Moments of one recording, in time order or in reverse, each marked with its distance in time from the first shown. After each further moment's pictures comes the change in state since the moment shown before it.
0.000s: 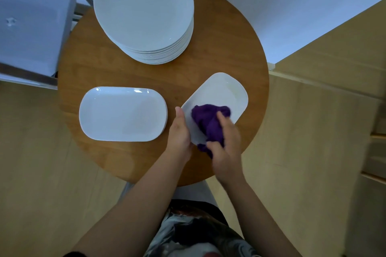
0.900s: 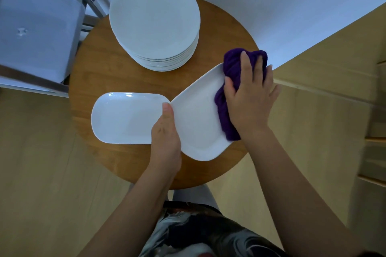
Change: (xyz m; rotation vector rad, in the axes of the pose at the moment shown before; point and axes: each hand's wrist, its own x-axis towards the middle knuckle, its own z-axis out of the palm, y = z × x) left_hand -0.058 0.038 -0.030 0.082 0.100 0.329; right_hand 0.075 -0.075 -0.024 -0.940 0.359 -0.191
